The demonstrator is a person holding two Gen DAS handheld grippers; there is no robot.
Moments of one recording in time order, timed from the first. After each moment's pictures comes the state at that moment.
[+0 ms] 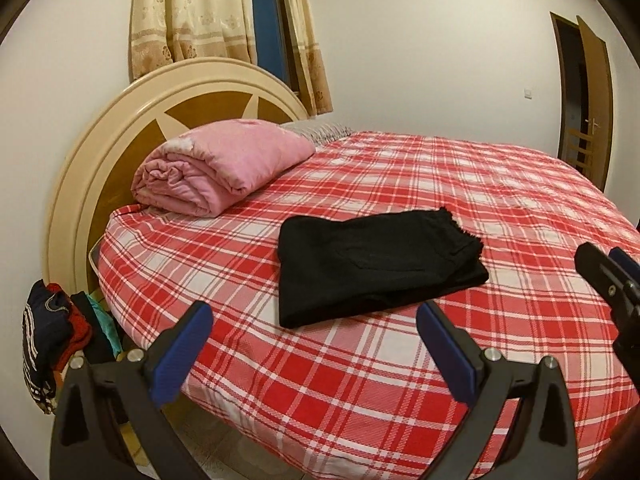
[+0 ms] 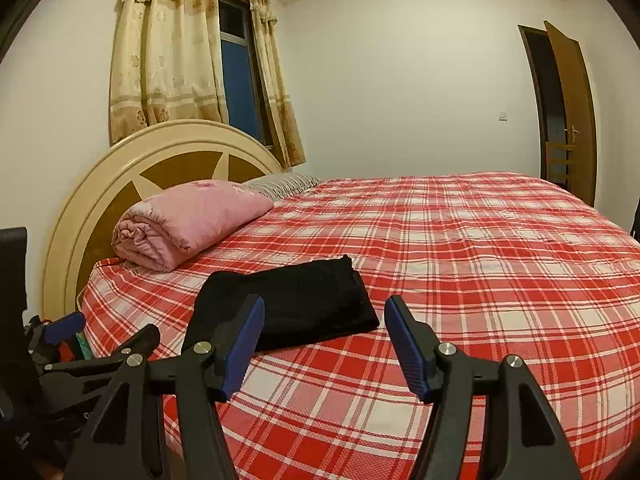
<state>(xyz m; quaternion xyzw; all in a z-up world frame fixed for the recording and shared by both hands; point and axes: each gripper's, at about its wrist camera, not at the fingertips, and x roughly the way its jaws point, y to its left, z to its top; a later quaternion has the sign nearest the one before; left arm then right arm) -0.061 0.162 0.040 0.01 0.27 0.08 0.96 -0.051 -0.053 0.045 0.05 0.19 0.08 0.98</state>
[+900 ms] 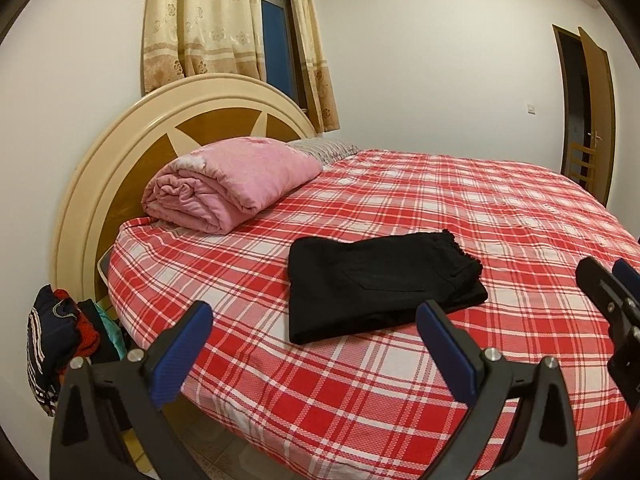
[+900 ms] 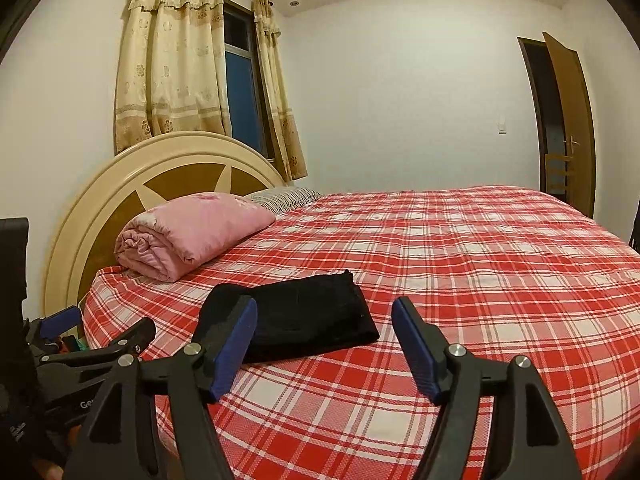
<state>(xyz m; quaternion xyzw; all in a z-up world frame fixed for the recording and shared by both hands) -0.071 0.163 0.054 0.01 0.24 0.10 0.97 -0.062 -0.054 0.056 0.05 0.16 0.08 0.98</state>
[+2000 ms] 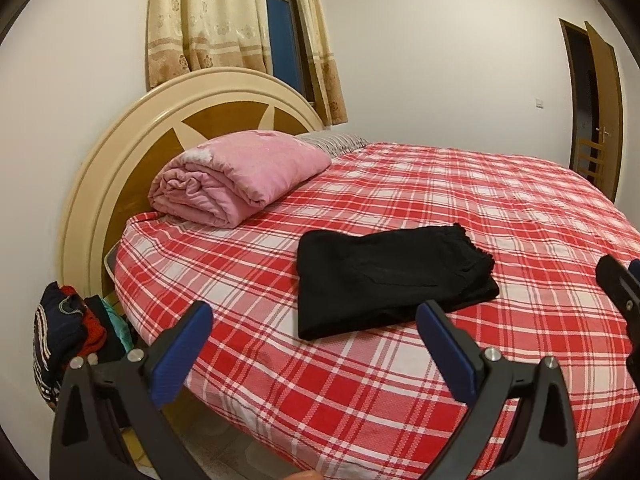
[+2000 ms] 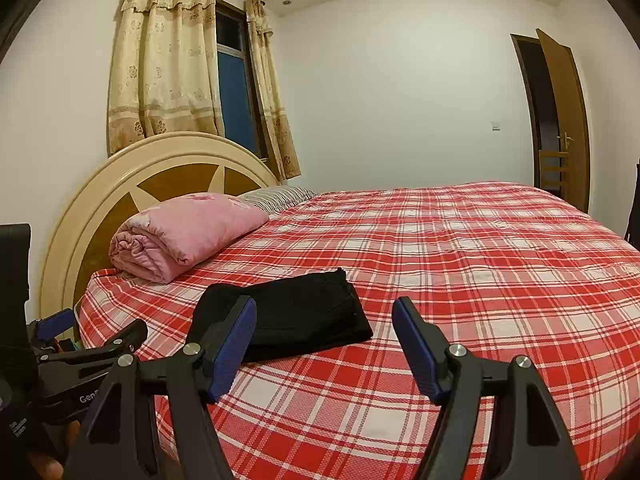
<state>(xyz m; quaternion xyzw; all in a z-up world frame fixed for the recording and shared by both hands) -0.066 0.168 0.050 0.02 0.25 0.11 0.96 -0.060 -0.061 0.052 0.05 0.17 0.07 0.98</state>
